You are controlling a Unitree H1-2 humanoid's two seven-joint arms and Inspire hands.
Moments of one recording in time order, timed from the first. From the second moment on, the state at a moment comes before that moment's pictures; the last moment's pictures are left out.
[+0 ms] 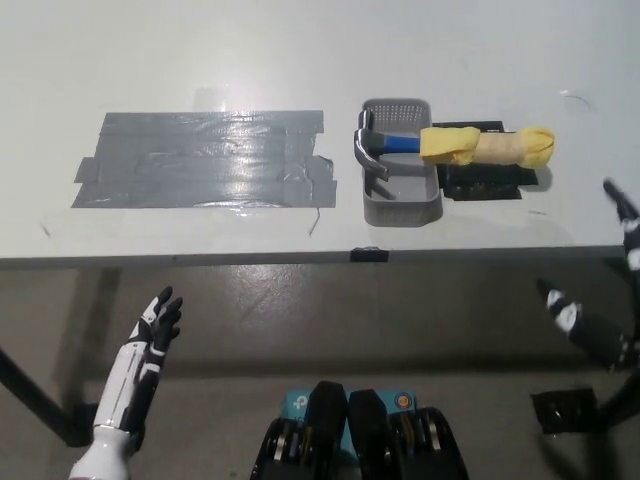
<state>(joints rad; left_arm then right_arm) 0.02 0.15 -0.01 -0.09 0.07 -0.02 -0.03 -0.14 -0.24 0.00 -0.32 -0.49 -0.03 -0.07</state>
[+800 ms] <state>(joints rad) 0.00 0.15 -0.01 -0.09 0.08 -0.02 -0.03 -0.61 -0.31 0.29 0.14 -0.91 0.23 0.04</state>
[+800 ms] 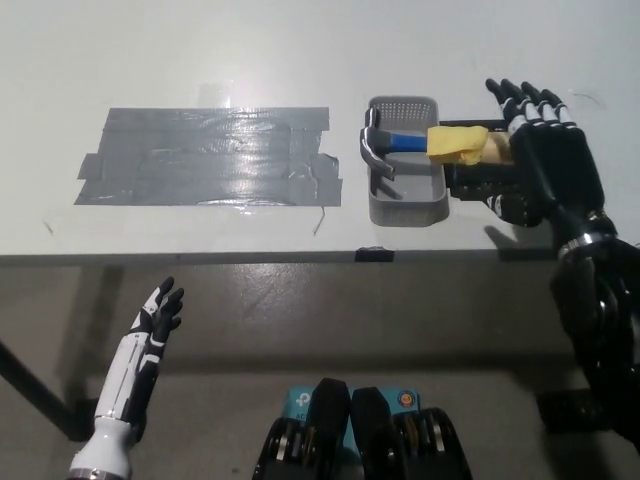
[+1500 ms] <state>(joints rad) -0.01 0.15 -0.01 -0.09 0.10 -0.03 -0.04 -0.70 -0.27 0.33 0.34 -0.93 0.28 0.03</state>
